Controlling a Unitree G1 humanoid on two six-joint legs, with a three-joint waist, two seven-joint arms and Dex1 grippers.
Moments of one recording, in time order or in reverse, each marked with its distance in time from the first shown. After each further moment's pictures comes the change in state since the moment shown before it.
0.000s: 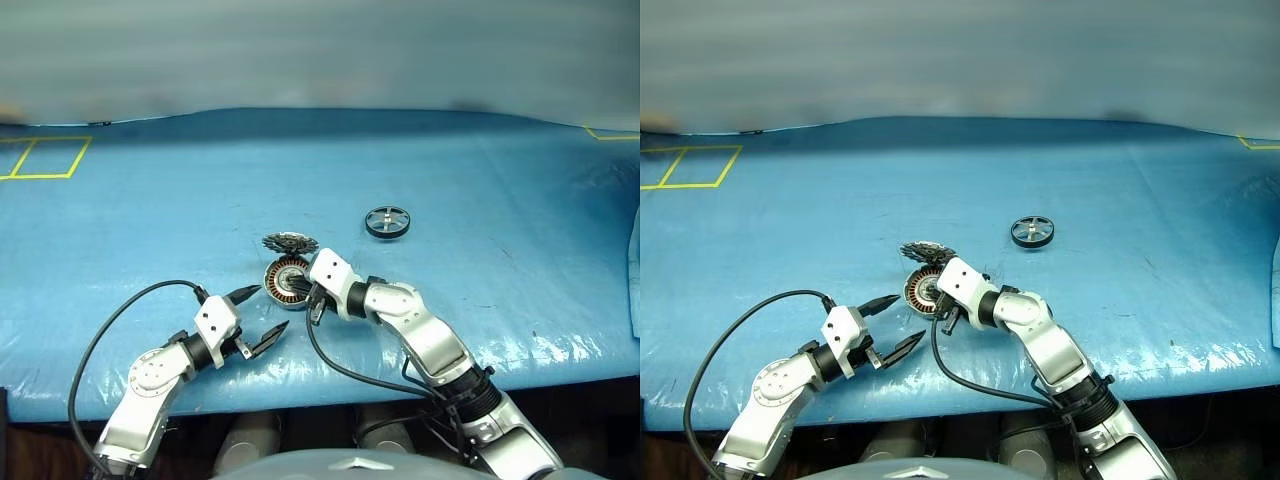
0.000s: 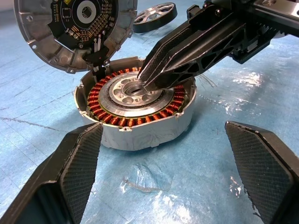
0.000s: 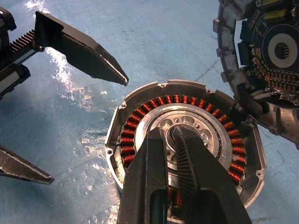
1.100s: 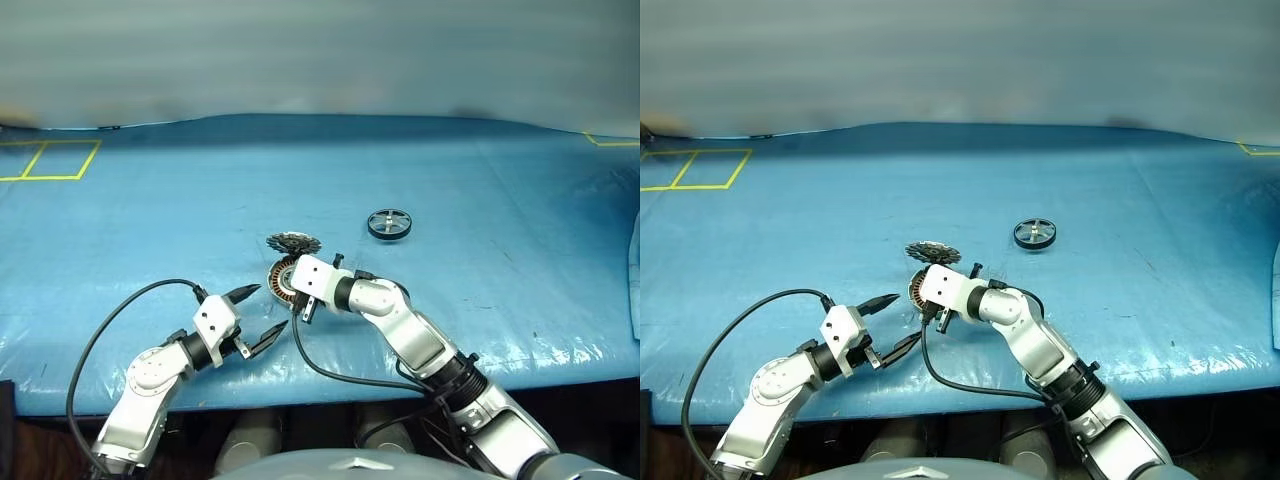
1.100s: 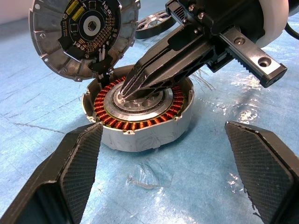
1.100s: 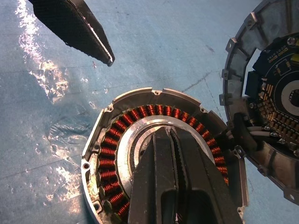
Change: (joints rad) left arm -0.002 0.010 0.001 0.000 -0.003 -0.007 -0.002; right arm -0.064 -0.012 0.105 0.107 -0.194 -0.096 -0.078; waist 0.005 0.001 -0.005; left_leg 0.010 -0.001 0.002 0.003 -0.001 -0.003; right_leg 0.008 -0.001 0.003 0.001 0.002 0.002
